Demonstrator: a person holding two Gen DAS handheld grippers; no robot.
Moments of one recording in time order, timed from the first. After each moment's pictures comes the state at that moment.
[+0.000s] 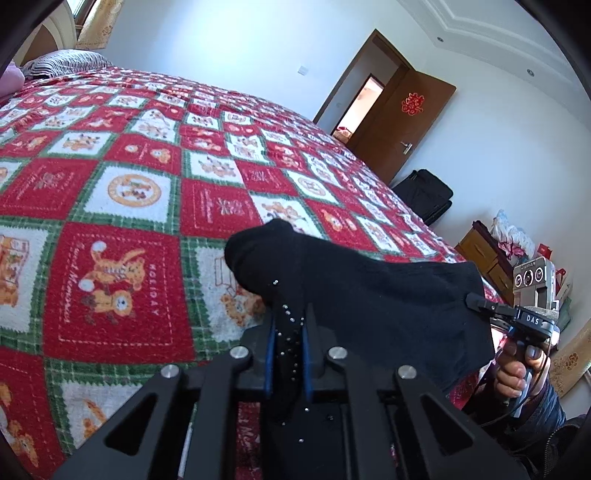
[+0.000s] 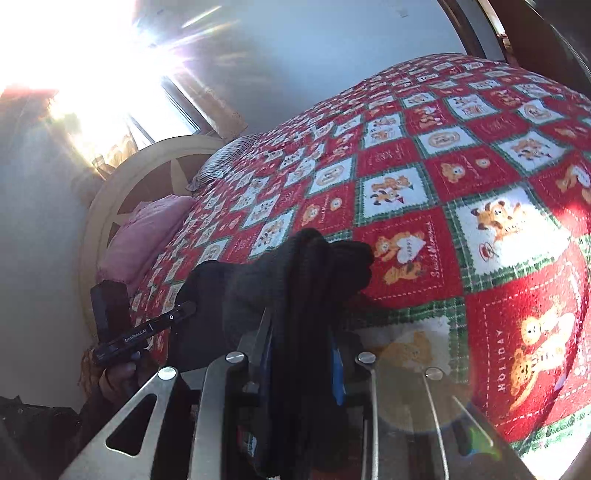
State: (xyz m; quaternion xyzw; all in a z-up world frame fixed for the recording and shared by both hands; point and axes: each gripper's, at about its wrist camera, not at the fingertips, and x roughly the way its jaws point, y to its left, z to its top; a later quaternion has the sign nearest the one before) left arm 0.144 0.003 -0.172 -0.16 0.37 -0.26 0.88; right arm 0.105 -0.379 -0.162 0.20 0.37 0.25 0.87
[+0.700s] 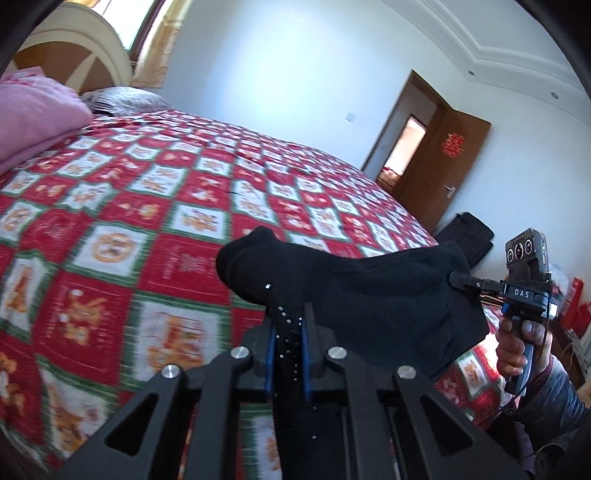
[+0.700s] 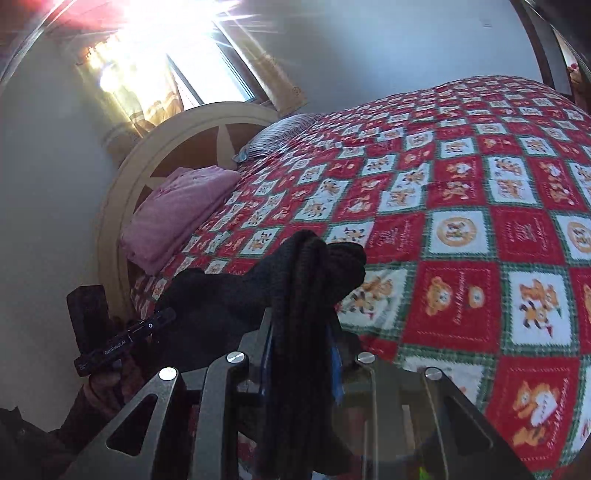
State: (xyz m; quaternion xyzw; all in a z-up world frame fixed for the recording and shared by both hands) left arm 0.139 0.116 -0.124 -0.17 0.31 -0.14 0.93; right arm 0.230 -0.217 -0.112 0.12 0.37 0.35 0.85
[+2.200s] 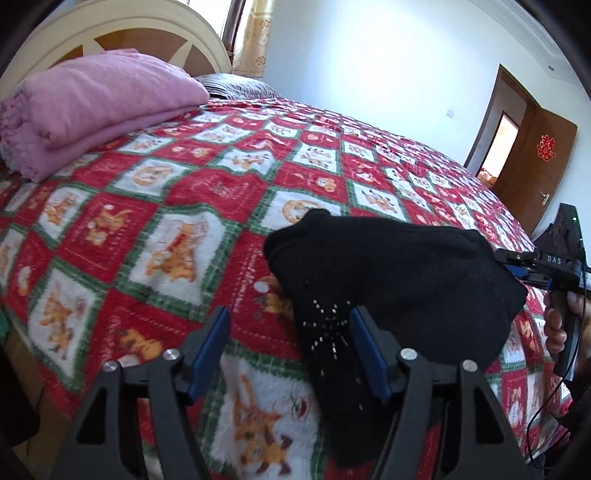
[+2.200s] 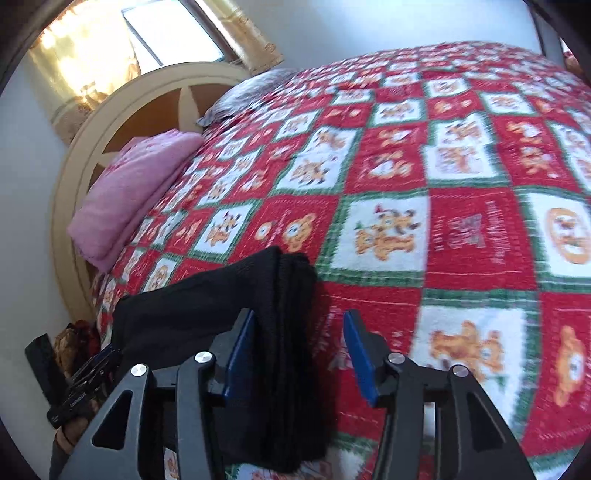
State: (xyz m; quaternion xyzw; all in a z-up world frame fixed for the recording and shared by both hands) left arm 0.122 0.212 -0.170 -0.13 0.36 0.05 0.92; right arm 0.311 -0.113 -0.179 0.09 0.44 0.26 0.85
